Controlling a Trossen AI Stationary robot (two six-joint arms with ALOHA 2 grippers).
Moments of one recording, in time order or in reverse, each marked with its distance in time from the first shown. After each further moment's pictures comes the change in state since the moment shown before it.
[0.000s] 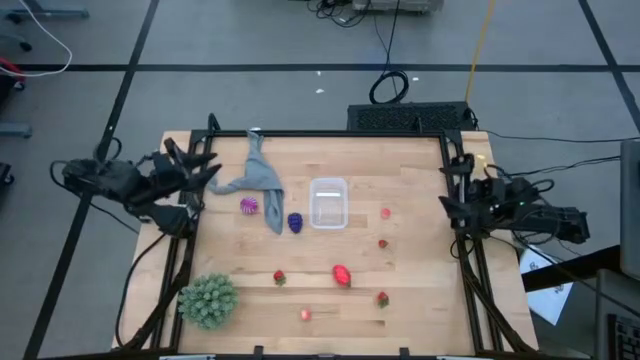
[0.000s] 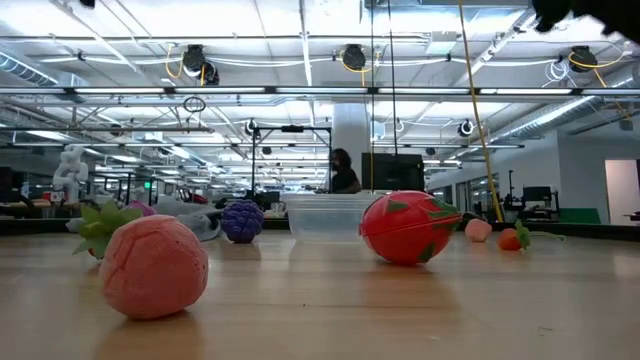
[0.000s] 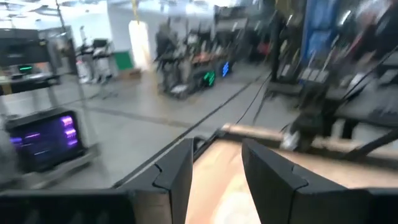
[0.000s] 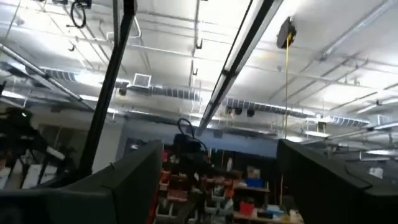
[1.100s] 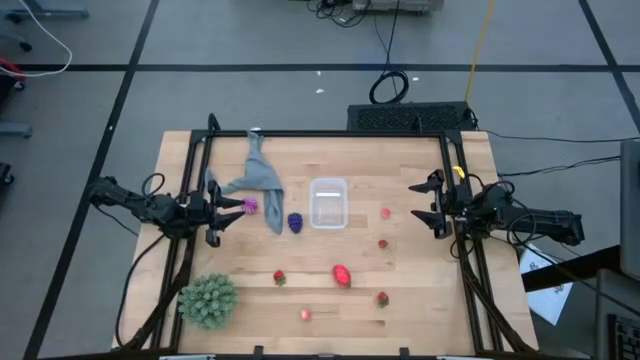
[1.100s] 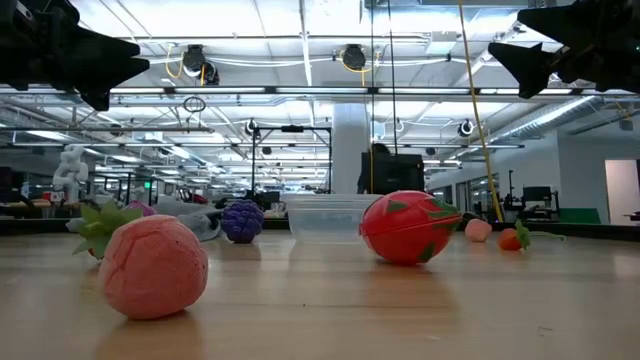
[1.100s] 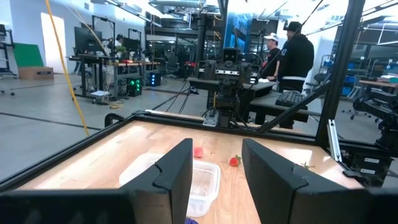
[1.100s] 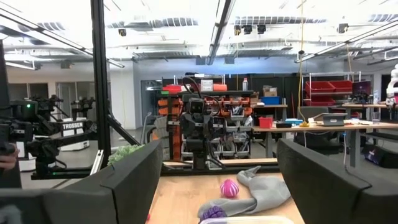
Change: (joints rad) left arm 0.000 -0.467 -0.786 0.474 0.360 -0.095; right arm -0.001 -0.111 -0.176 -0.224 0.000 0.163
